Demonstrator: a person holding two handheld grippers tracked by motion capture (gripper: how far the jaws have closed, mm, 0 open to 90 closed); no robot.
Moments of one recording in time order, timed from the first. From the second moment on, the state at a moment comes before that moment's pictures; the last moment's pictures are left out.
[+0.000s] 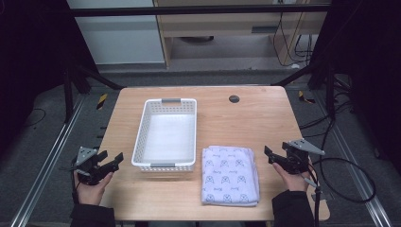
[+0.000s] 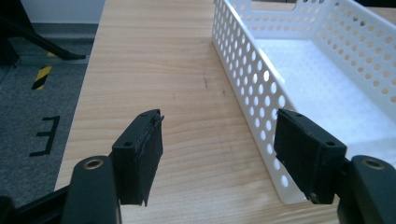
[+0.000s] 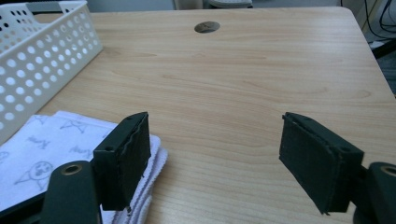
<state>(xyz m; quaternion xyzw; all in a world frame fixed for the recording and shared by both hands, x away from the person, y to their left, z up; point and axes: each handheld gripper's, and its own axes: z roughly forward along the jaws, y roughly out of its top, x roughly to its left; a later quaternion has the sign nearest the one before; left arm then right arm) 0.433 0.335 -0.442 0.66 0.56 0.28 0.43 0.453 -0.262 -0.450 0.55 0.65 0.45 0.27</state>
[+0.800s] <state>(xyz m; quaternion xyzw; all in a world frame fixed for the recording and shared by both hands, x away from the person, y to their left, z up) 0.415 0.288 -0.420 0.68 0.50 0.27 0.47 0.439 -0.265 -0.421 0.53 0.66 0.47 0.26</state>
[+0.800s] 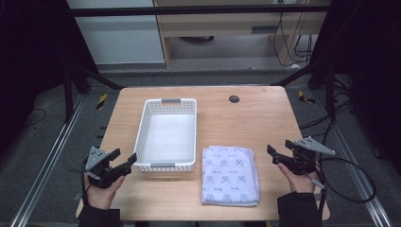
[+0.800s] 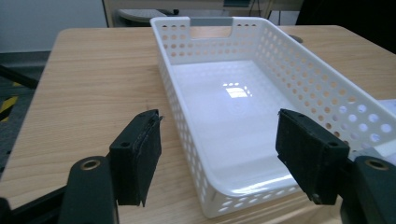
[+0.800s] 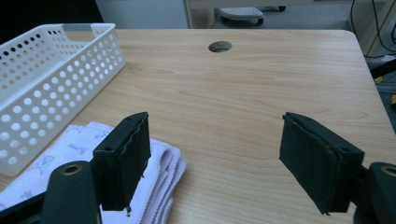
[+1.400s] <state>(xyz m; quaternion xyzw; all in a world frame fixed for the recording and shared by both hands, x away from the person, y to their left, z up) 0.406 0.248 -0.411 0.69 0.47 0.26 0.48 0.436 -0.254 -0.406 0.50 0.67 0.48 0.25</state>
